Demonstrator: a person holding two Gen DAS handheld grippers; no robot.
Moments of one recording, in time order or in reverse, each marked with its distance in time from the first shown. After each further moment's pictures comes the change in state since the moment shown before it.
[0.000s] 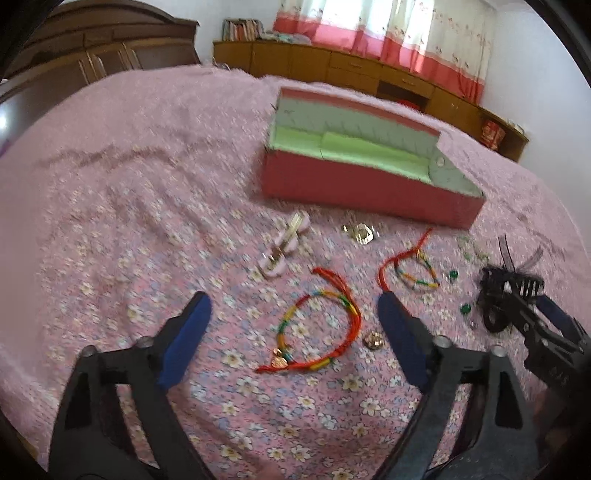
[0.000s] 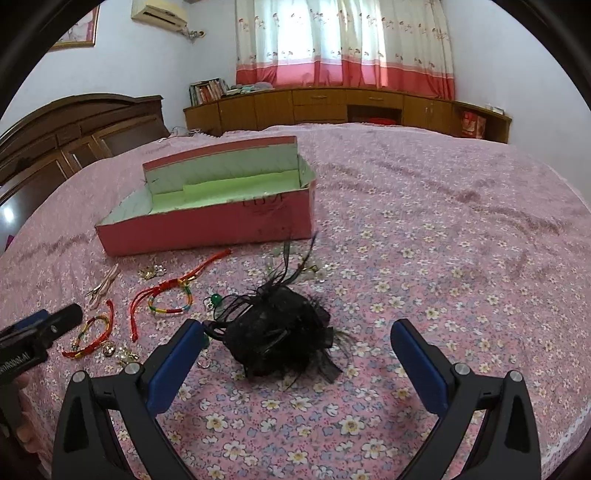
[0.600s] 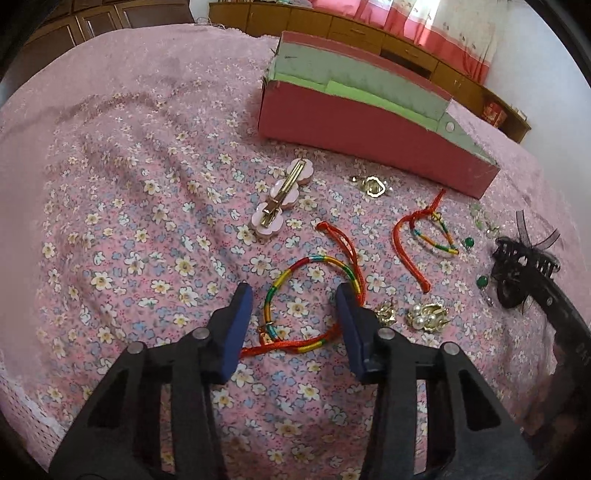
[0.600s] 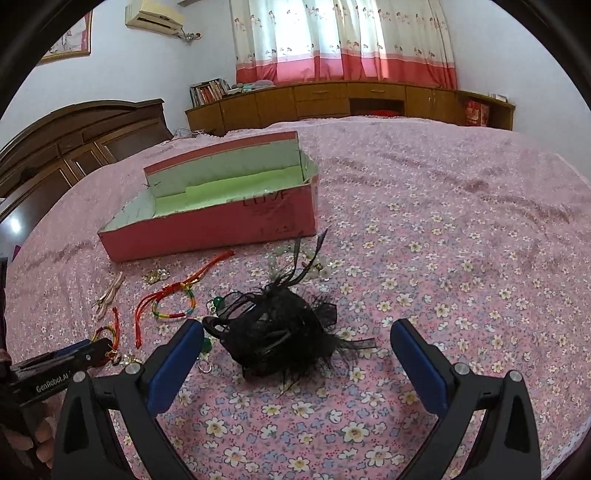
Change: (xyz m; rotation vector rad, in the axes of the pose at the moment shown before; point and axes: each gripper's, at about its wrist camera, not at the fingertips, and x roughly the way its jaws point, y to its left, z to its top) left arm 0.026 0.004 -0.010 -0.035 0.151 -0.038; right arm 0.007 -0.005 0.004 0.046 0.019 0.044
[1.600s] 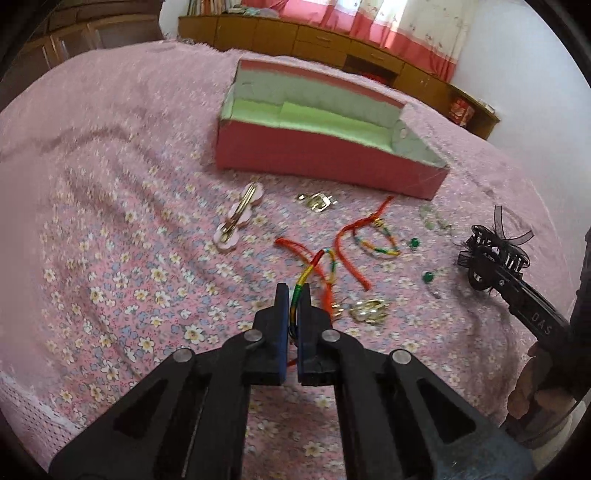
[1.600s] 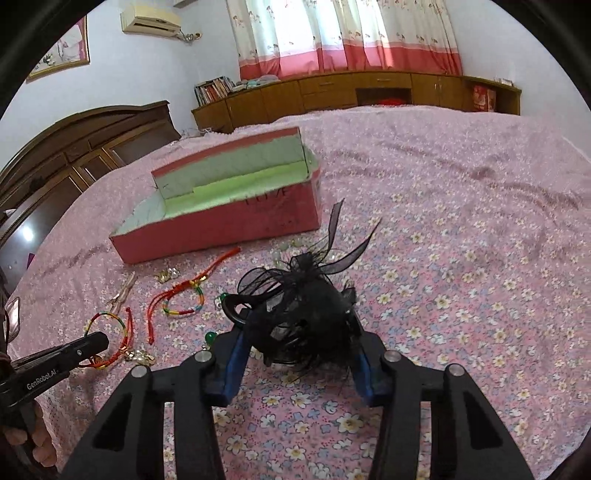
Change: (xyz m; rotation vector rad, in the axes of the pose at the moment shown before) left arm -0.053 -0.011 0.004 0.077 -0.053 -0.113; right arm -0.011 -0.010 0.001 0.033 0.018 0.064
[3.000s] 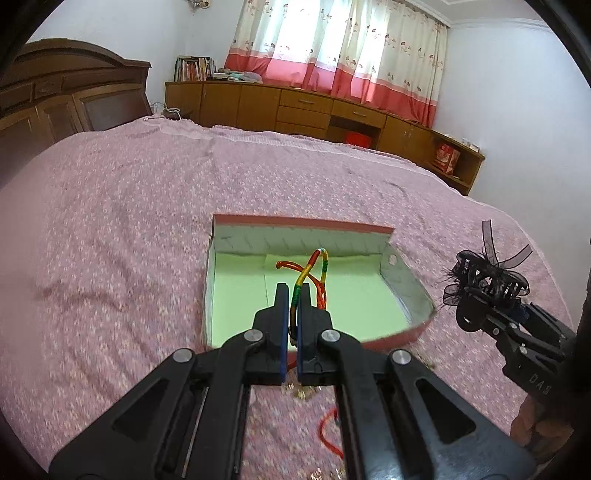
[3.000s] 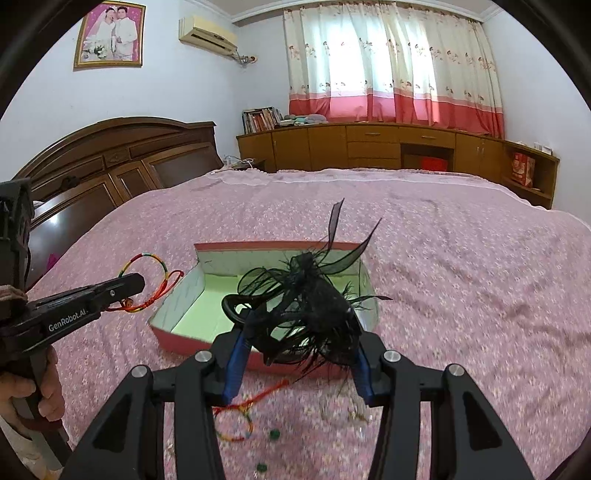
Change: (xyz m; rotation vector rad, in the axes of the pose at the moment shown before) left arm -0.011 -0.014 0.137 0.084 -0.238 0.002; right arm 0.002 0.051 0.119 -0.175 -0.135 0.086
